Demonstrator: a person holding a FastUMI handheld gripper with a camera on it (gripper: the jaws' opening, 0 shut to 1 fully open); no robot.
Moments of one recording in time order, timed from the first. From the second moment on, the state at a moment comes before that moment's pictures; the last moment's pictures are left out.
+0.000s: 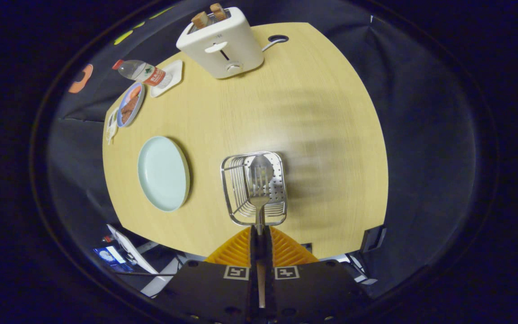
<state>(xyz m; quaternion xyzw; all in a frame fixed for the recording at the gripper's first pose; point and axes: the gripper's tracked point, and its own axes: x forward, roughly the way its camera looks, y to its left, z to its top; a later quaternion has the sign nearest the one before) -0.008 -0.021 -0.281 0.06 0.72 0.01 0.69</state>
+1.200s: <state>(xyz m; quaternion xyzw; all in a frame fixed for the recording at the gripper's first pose) 0.053 0.048 -0.089 0.03 0.32 0.08 0.94</state>
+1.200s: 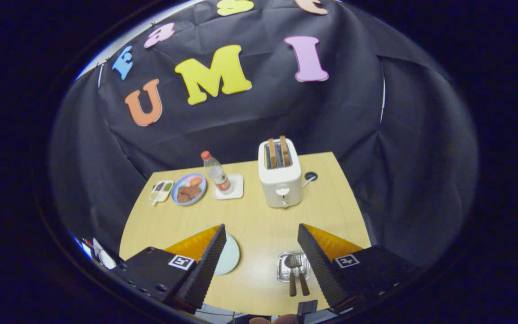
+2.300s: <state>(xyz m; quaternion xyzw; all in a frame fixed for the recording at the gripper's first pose) -0.021 0.095 0.015 0.00 0.02 0.06 1.00</state>
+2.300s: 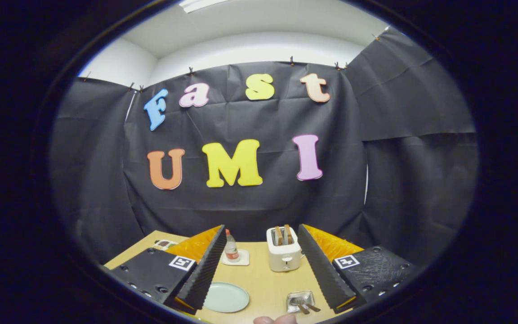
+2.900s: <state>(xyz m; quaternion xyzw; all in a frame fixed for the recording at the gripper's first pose) -0.023 0.135 0.010 -0.01 0.00 0.07 1.00</state>
